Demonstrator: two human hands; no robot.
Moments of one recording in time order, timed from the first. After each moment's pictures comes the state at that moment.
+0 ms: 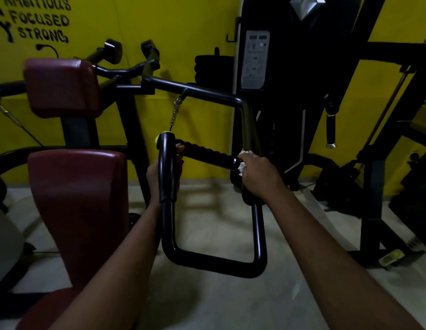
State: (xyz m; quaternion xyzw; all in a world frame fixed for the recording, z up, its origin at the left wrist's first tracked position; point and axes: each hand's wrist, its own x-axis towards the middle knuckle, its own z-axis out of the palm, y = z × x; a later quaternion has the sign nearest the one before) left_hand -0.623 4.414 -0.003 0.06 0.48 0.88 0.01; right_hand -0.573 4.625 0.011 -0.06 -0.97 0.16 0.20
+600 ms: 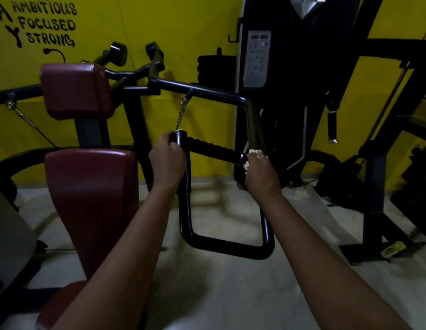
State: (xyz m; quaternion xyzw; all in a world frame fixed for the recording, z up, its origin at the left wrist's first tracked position) left_hand -0.610 4.399 0.055 0.07 0.79 0.57 -0.20; right_hand -0.576 4.605 -0.018 -0.15 -0.94 0.14 0.27
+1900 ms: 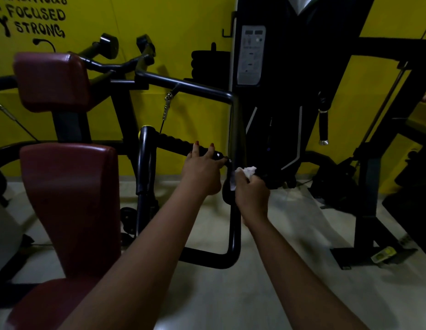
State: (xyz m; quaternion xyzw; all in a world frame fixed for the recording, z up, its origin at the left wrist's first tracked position) left_hand -0.588 4.515 0.034 0.28 0.96 -0.07 -0.03; right_hand -0.530 4.613 -0.028 -0.30 -0.74 0.53 0.28
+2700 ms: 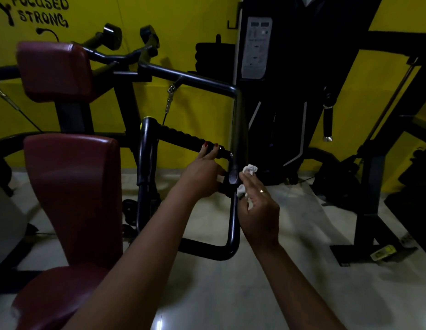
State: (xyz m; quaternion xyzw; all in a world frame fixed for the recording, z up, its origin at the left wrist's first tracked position) left_hand -0.571 4.500 0.030 0.34 0.94 0.07 -0.01; right_hand -0.482 4.619 -0.066 -0.02 -0.84 0.29 0.46
